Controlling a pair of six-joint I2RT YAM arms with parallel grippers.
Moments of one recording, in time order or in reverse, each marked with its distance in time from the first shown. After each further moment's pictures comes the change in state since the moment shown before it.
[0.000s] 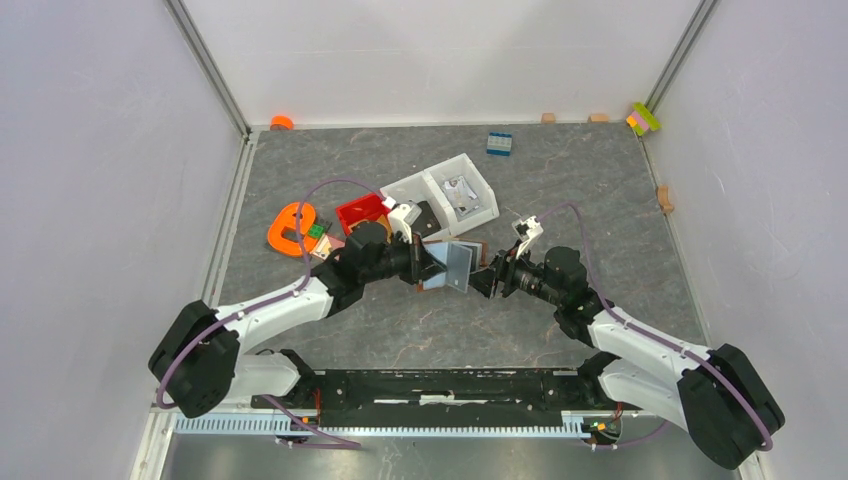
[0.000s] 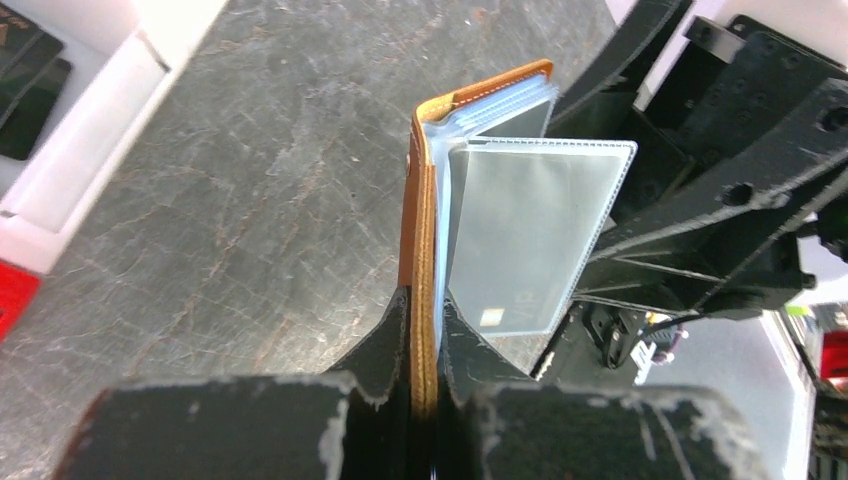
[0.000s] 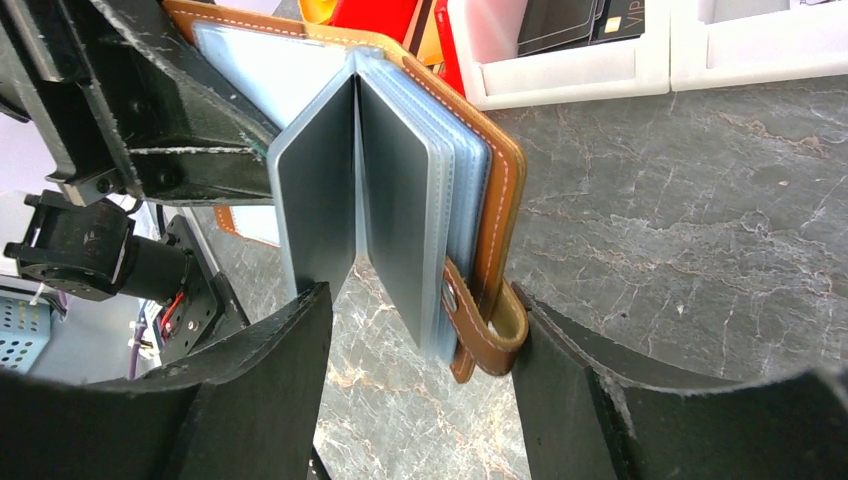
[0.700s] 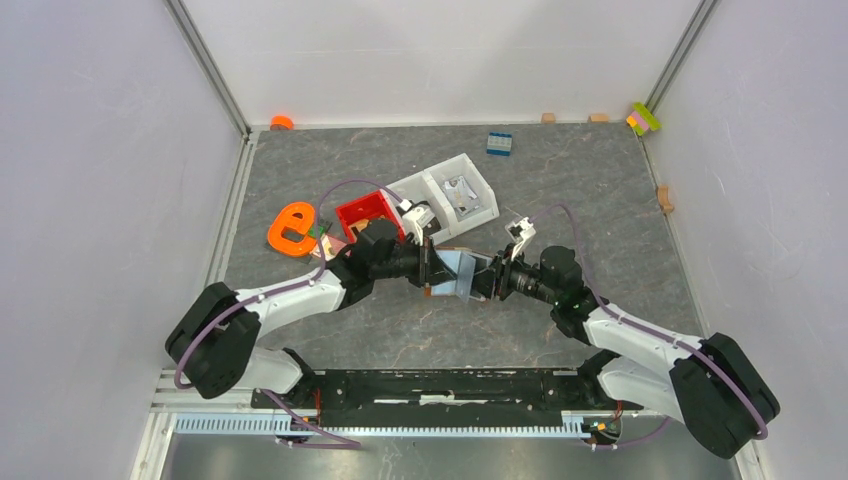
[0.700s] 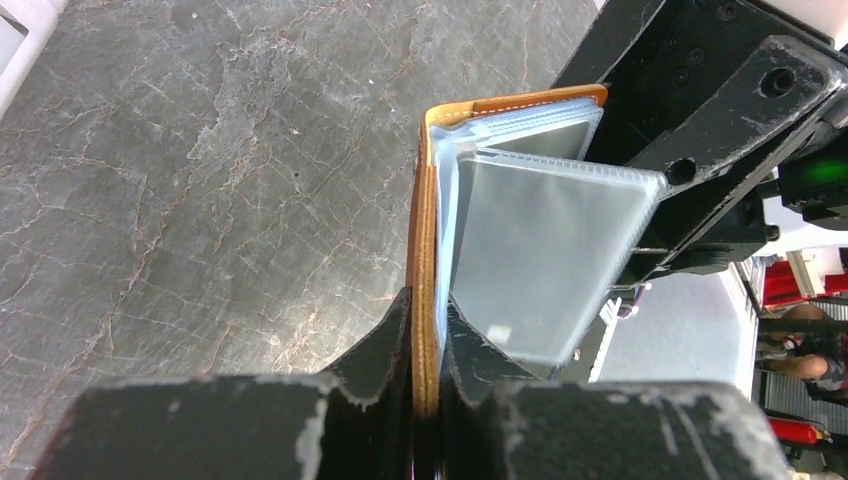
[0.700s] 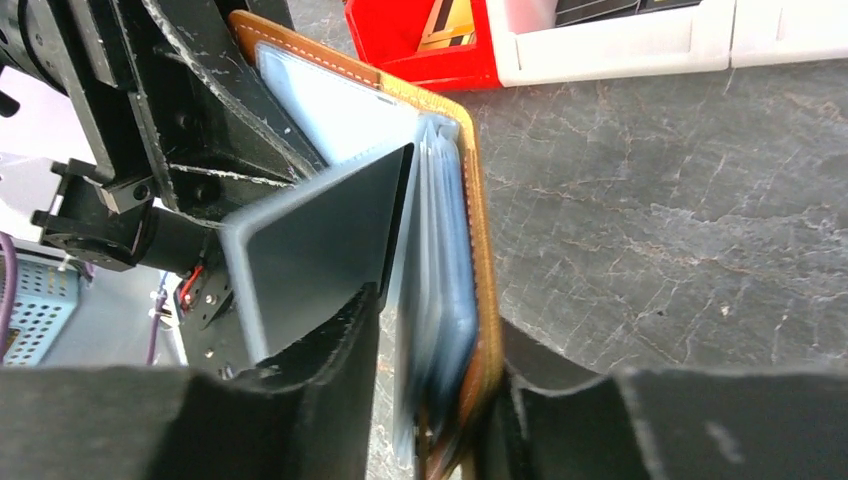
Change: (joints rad) left arm -0.006 0.120 0.033 0.052 0.163 -0.017; right arm 0.011 0.057 0.000 0.039 -0.064 0.008
